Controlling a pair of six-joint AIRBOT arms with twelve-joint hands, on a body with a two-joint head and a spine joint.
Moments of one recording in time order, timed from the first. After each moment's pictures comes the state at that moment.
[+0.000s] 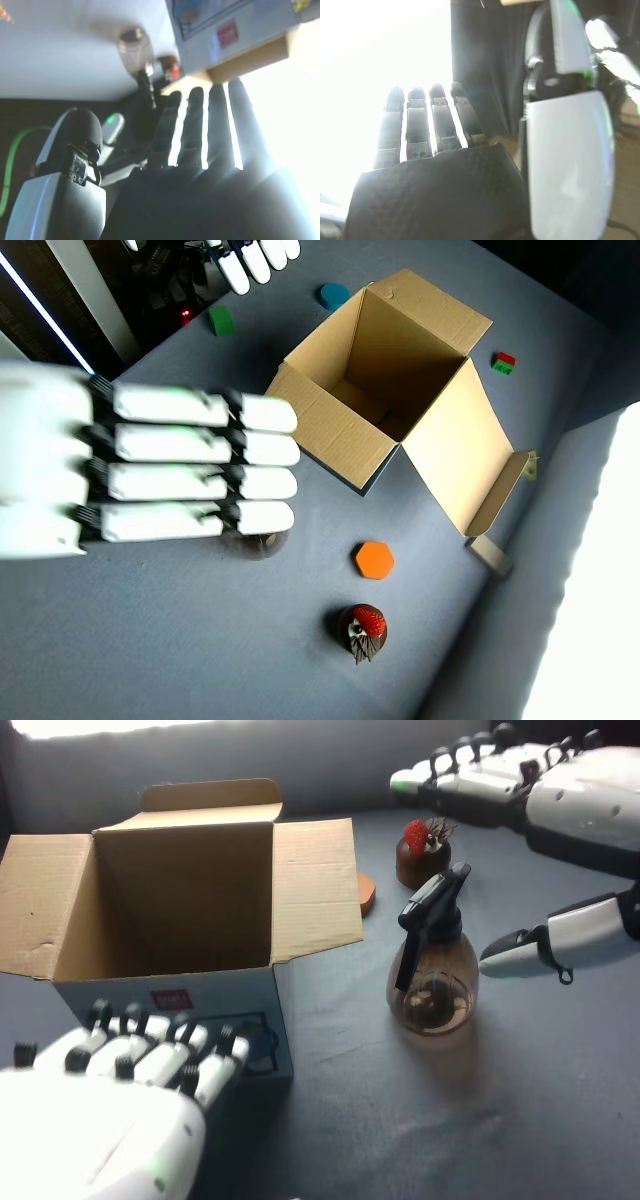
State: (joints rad) left arm 0.16 -0.72 -0.02 -2.03 -1.39 2.74; right arm -0.21 -0.80 0.84 -0.04 0.14 -0.81
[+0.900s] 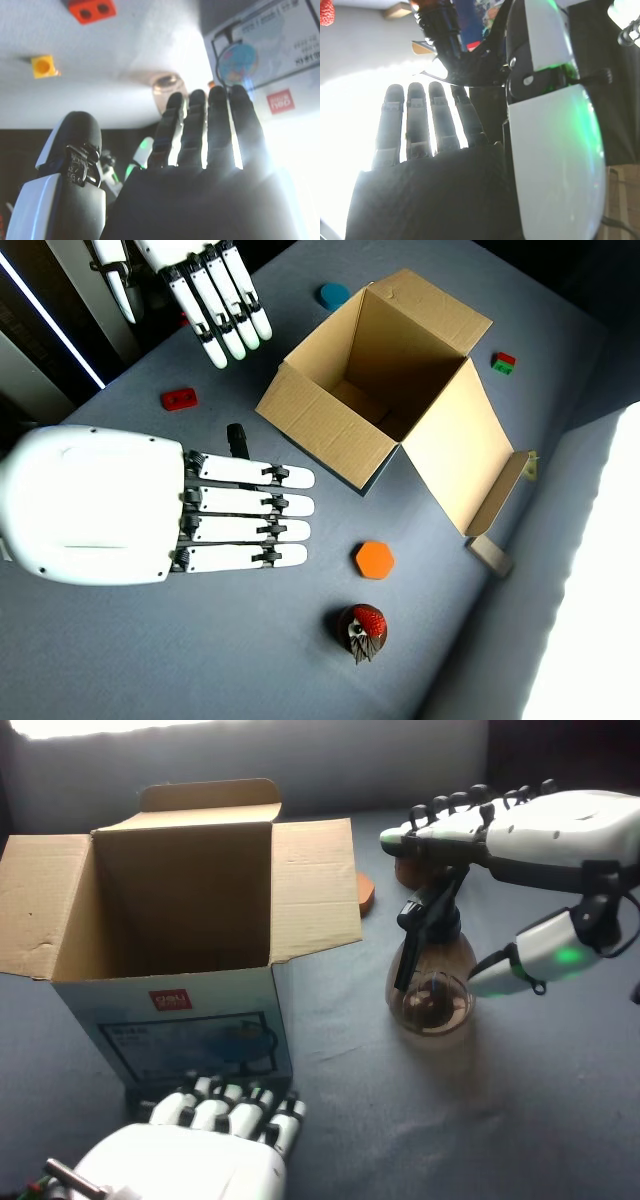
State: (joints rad) left arm 0.53 -1.01 0.16 -1.79 -1.37 2.44; right arm -0.21 -0.95 0.97 -0.01 0.00 -0.79
